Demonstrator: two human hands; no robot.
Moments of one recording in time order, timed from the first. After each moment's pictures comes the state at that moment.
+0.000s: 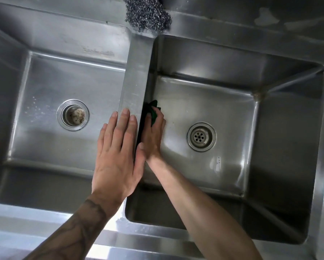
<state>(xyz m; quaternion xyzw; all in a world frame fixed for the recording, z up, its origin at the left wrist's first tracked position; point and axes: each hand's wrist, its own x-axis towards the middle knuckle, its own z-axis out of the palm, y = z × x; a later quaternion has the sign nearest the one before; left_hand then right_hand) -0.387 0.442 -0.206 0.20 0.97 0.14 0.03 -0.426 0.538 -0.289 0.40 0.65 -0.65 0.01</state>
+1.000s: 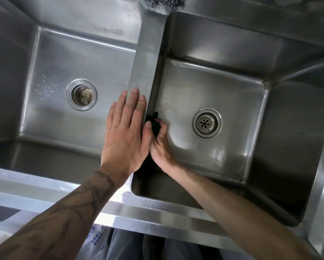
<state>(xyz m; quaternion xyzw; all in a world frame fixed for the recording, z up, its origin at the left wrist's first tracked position) -0.390 0.445 -0.199 0.19 0.97 0.15 0.04 -0.345 0.546 -0.293 0.29 0.70 -0.62 0.20</state>
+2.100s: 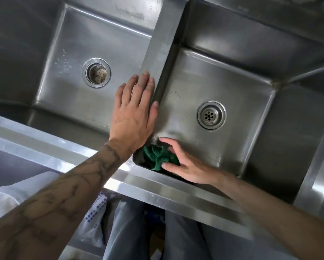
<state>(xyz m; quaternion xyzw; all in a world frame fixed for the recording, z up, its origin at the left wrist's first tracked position) -0.368 0.448 -0.186 0.15 0.98 0.09 0.04 -0.261 0.646 -0.234 -0.08 0.69 -0.54 0.47</state>
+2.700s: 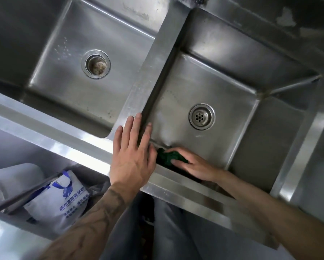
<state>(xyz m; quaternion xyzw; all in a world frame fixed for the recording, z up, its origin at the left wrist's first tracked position) -0.241 0.461 -0.172 0.07 0.99 0.06 0.10 -0.244 0.692 -0.234 -0.11 0.79 -0.42 0.43</state>
